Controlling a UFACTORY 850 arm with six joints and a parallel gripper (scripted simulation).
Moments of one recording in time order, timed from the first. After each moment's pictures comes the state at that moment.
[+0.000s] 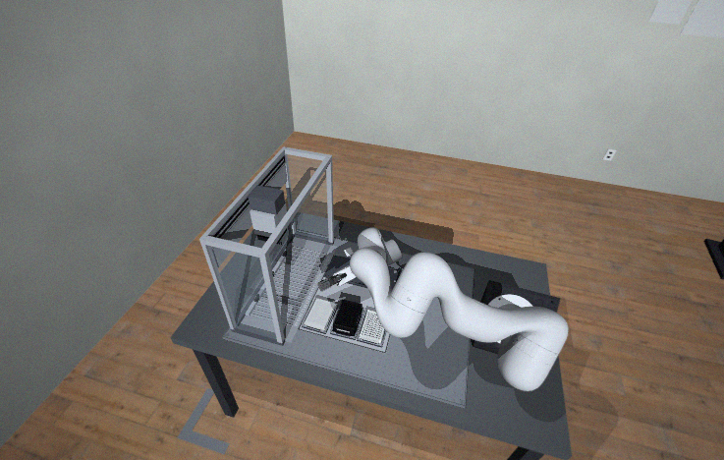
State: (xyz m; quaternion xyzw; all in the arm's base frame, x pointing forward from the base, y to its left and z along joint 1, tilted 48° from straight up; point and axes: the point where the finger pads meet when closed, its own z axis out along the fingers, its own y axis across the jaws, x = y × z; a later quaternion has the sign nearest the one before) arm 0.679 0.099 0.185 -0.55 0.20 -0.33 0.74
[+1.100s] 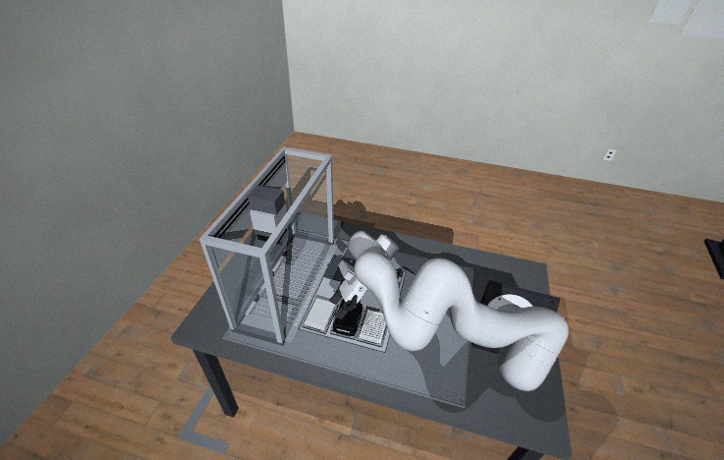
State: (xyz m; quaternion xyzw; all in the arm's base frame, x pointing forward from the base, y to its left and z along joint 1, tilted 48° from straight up) arm 0.602 0.155 0.177 -0.71 -0.11 -0.34 0.61
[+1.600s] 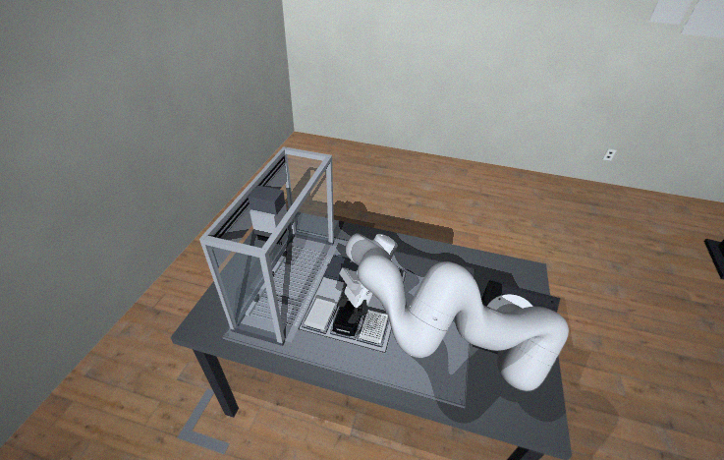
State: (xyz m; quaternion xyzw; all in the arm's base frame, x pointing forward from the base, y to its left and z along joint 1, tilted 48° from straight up) arm 0.563 0.158 0.168 -0.73 -0.26 -0.33 0.53
